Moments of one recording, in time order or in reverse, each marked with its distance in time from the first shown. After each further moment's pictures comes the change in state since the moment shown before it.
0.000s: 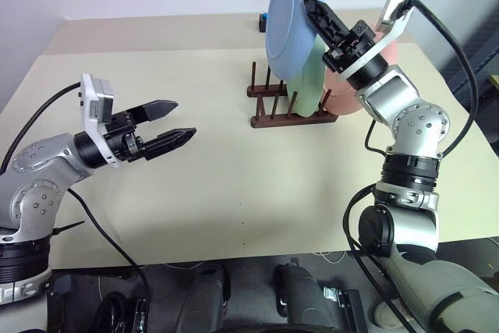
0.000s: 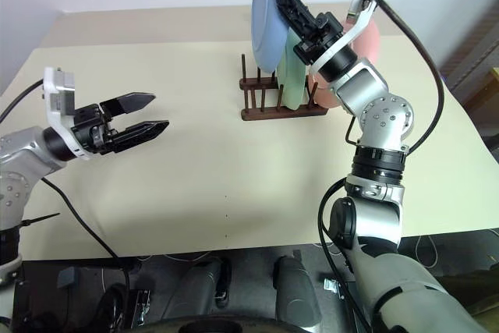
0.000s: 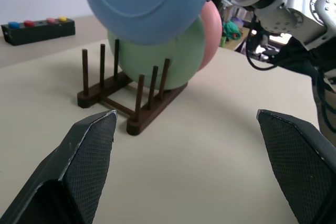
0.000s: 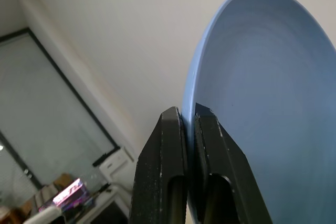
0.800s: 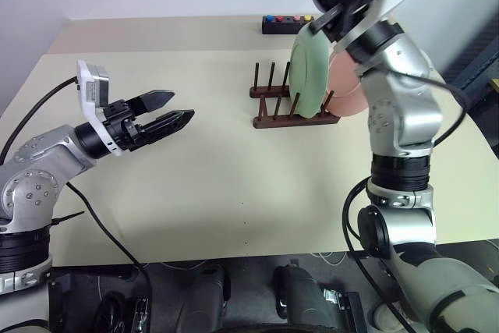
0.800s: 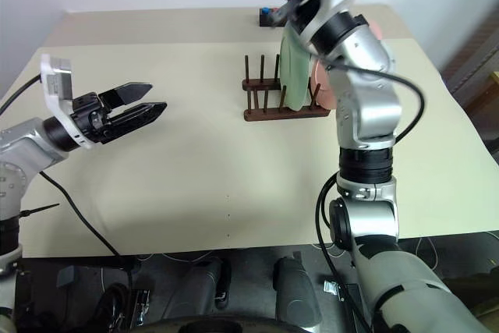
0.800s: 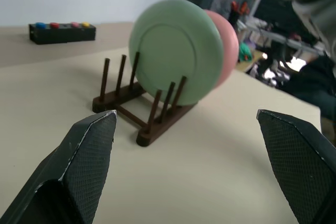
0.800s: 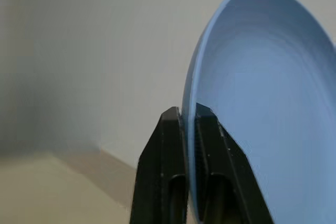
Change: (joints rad) left arm -0.069 0.008 -0.010 0.032 -0.105 0.097 0.135; right arm -0.056 0.012 0.133 -0.174 -0.538 -0.415 0.046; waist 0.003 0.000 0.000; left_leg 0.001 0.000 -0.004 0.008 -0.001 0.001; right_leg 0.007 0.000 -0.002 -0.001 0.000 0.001
